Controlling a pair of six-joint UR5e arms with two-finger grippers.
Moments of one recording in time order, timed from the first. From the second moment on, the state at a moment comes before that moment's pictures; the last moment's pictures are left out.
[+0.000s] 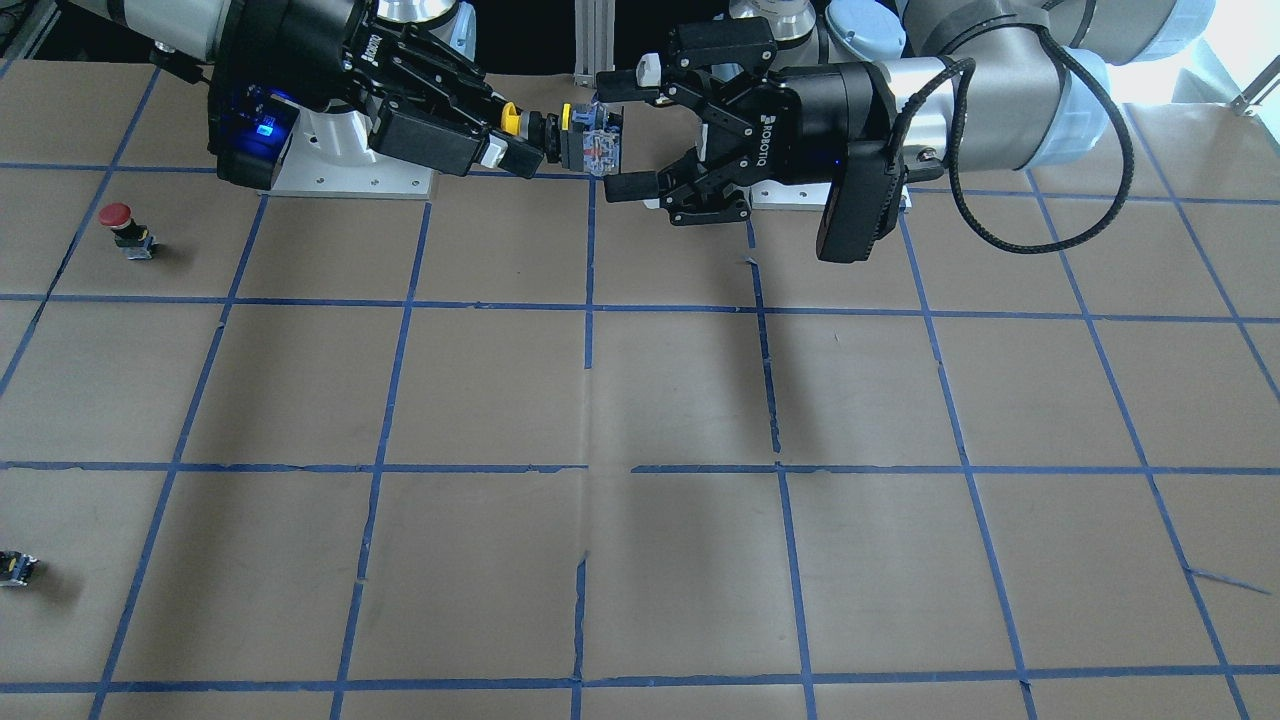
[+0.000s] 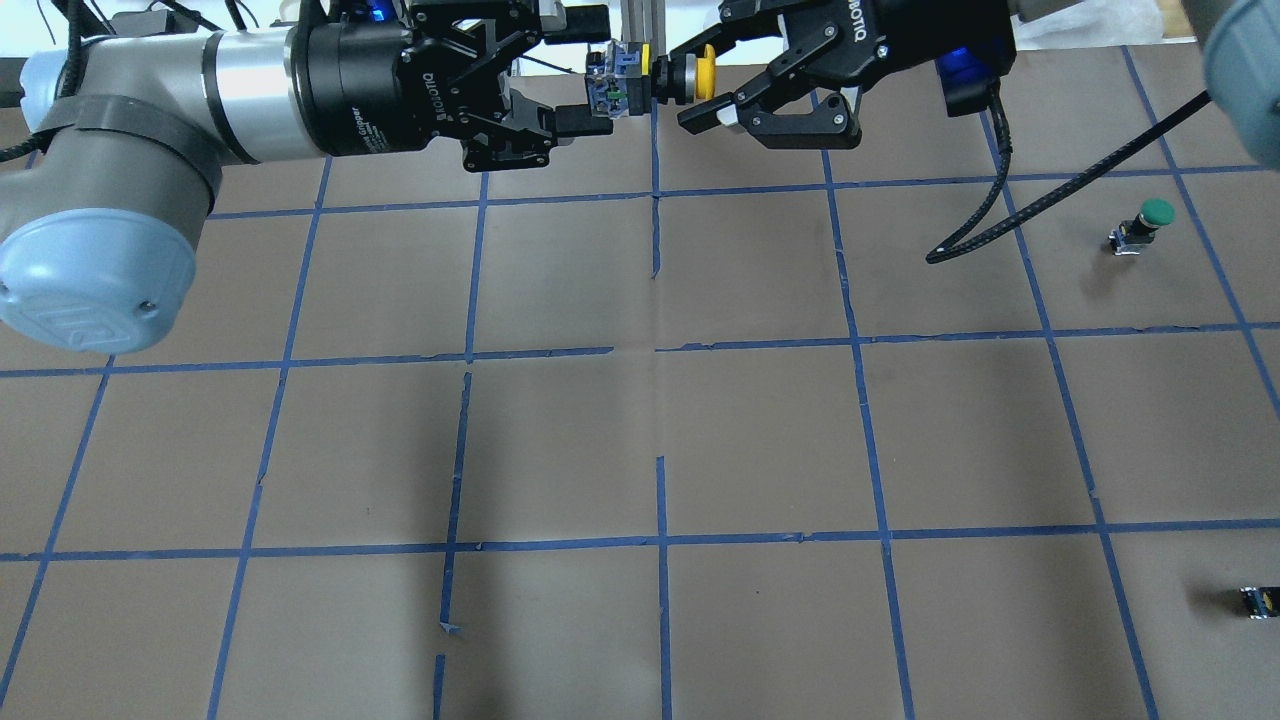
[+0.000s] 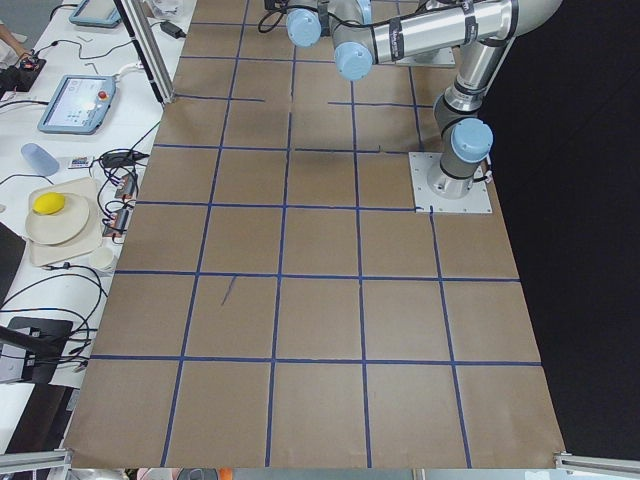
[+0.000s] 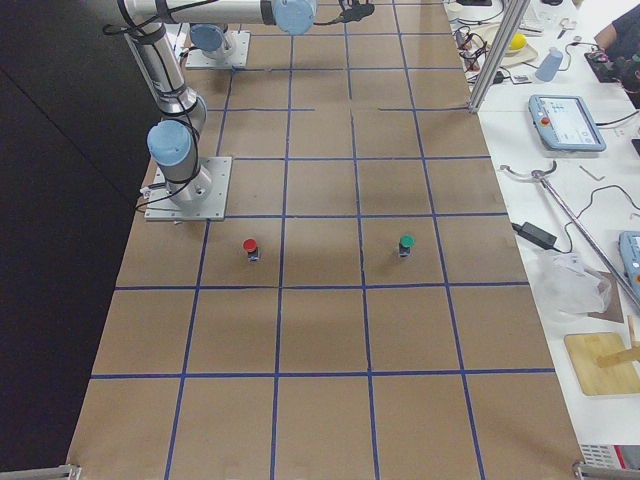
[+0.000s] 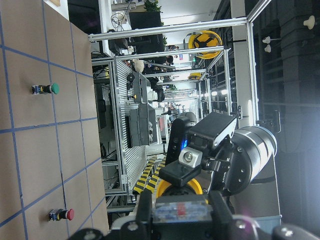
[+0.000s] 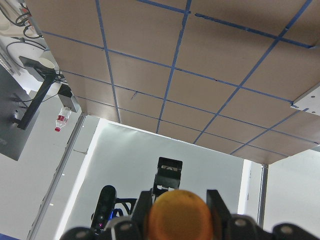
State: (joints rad) left arm -1.49 -1.57 -1.81 -1.41 0.07 0.15; right arm 1.50 -1.59 1.56 -1.54 -0.53 1.24
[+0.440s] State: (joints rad) left arm -1.49 -1.56 -1.80 -1.41 0.25 0.12; right arm 1.39 -1.58 1.56 -1.55 -0.61 1.18
